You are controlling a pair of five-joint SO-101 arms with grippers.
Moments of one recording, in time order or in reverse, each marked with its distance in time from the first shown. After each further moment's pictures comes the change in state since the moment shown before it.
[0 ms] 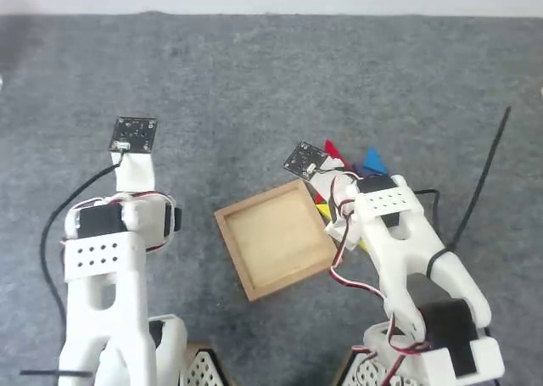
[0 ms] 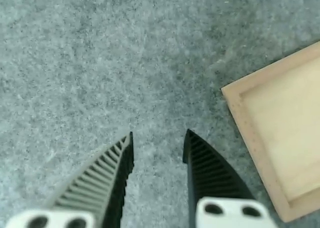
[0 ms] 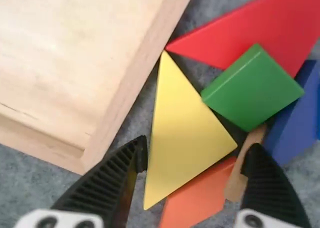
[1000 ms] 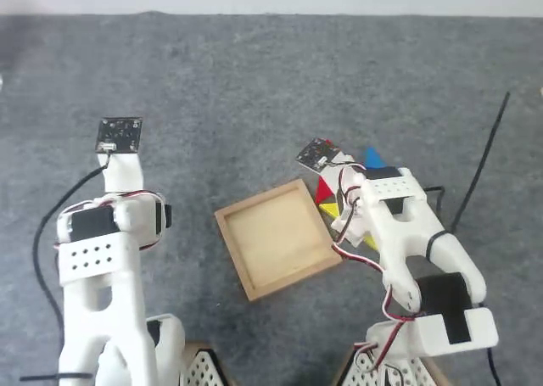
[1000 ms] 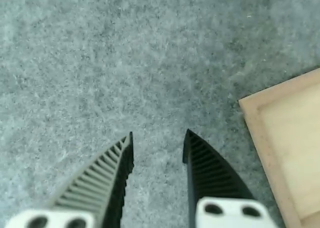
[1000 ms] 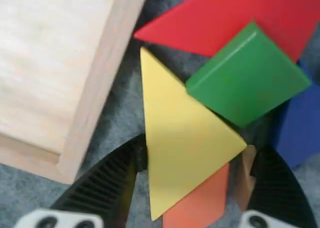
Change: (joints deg) left arm -3.7 0.0 1.1 -3.2 0.0; right arm 4.6 9.3 -4.5 0.4 -1.7
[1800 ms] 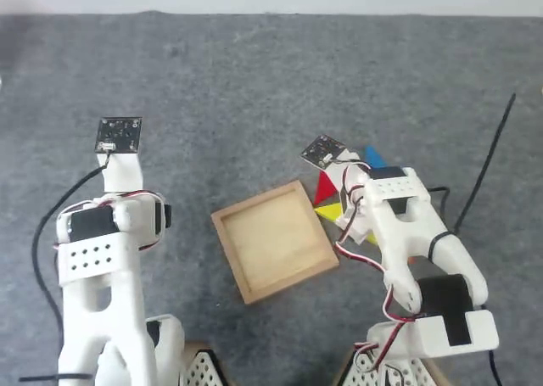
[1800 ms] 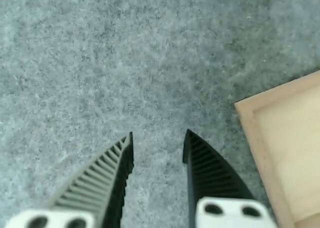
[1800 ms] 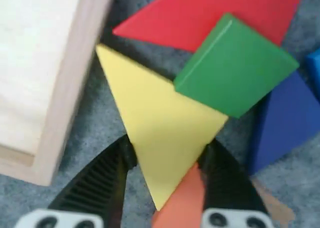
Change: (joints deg) left arm 0.0 0.0 0.0 -0.1 0.0; right arm 0.7 0.0 0.1 -1.2 -0.7
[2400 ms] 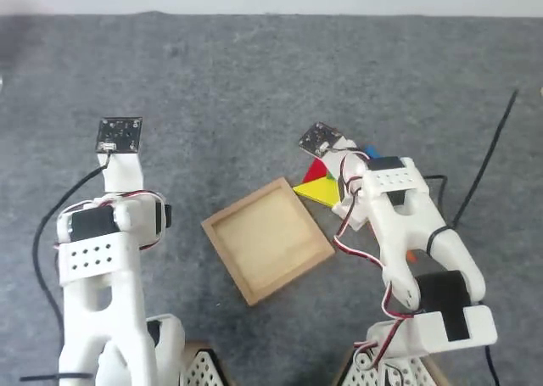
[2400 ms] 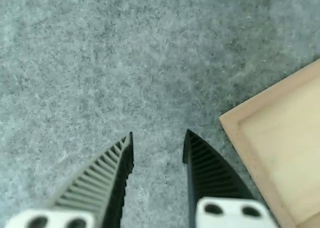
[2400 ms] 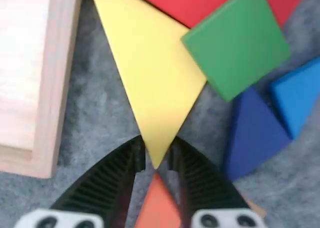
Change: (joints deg) left arm 0.0 0.0 0.0 0.0 0.0; right arm -0.5 0.2 -6.1 0.0 1.0
